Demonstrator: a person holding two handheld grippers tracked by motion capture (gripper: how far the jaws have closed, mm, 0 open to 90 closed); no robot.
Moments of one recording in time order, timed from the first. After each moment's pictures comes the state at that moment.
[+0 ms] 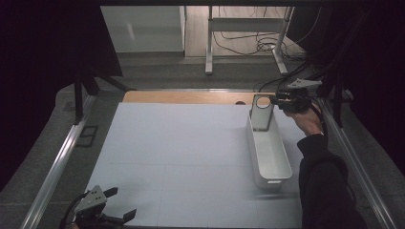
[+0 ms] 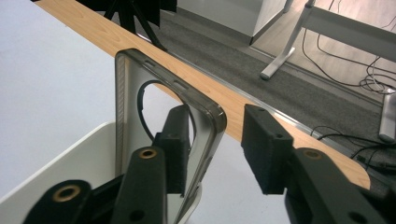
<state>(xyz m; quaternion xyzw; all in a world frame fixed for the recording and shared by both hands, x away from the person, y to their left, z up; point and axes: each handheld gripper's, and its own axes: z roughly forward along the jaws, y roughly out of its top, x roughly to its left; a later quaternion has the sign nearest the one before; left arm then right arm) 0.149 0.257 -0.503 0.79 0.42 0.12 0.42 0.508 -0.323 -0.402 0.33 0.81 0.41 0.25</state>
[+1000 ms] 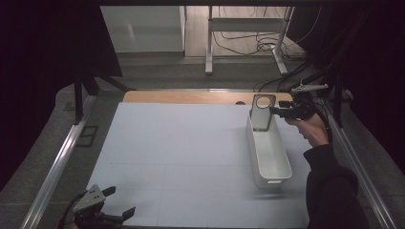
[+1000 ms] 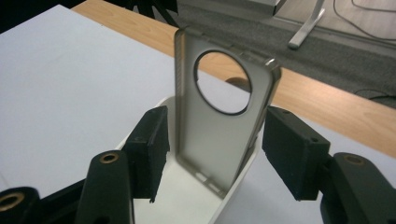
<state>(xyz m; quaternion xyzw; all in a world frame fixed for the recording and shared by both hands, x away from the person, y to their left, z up) 0.149 0.259 -0.503 0.78 0.44 0.13 0.42 0.472 -0.322 -0.392 0.39 0.80 0.42 0.17</state>
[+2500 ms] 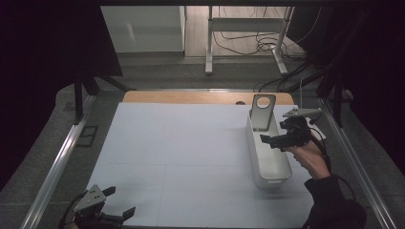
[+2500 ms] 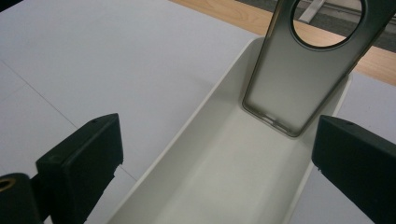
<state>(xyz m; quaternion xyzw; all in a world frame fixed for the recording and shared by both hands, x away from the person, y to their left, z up) 0.149 0.259 -0.503 0.78 0.44 0.13 0.42 0.377 -0.283 -0.394 0.40 0.82 0.38 0.17</state>
